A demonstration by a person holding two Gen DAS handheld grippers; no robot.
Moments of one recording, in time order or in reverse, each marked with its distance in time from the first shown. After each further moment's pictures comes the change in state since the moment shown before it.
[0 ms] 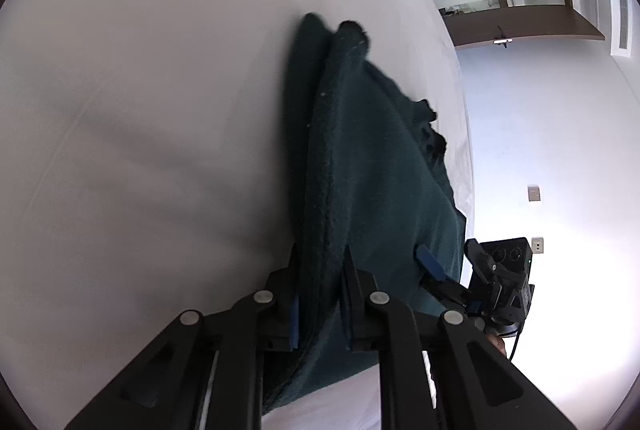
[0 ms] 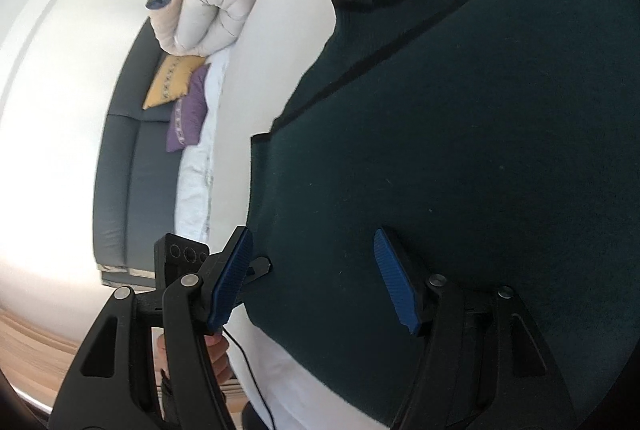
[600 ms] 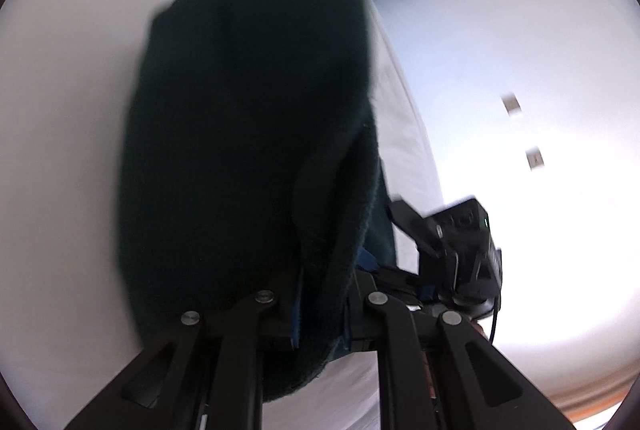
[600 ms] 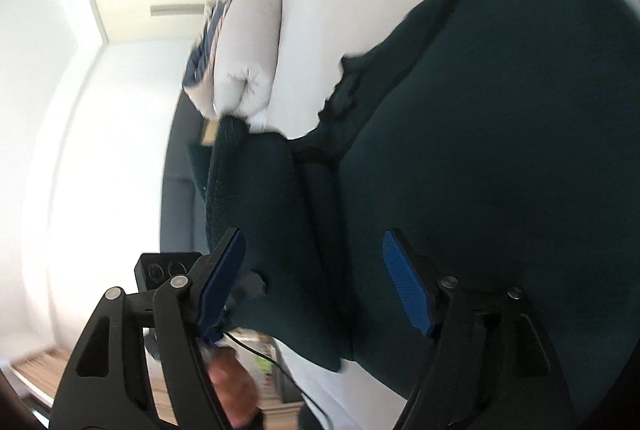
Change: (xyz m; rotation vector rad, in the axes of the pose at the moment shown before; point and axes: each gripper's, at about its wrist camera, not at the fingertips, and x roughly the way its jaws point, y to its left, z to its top) left arm 0.137 -0.226 -0.064 0.362 0.100 -0.022; right arm -0.136 -0.086 0.026 0.178 -0.151 0.217
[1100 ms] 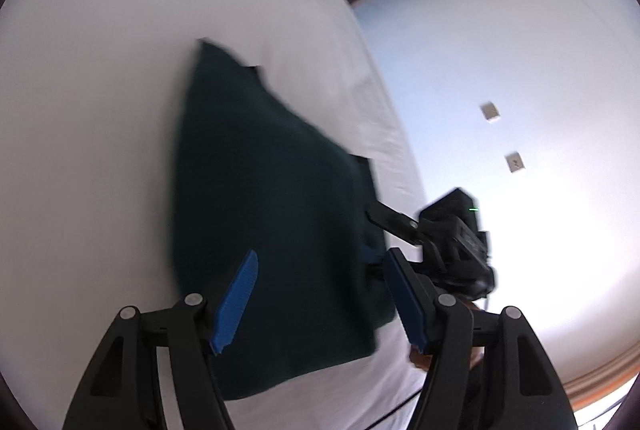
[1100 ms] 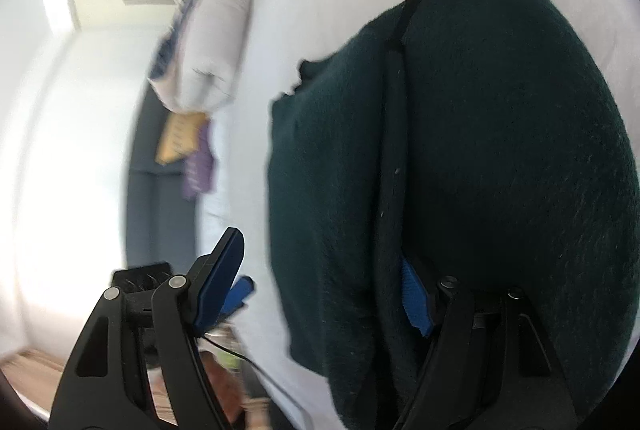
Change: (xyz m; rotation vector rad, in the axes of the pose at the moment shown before) left arm -0.048 0.043 -0.025 -0.014 -0.095 -0.056; right arm -0.003 0.007 0.002 -0.079 0.041 -0.217
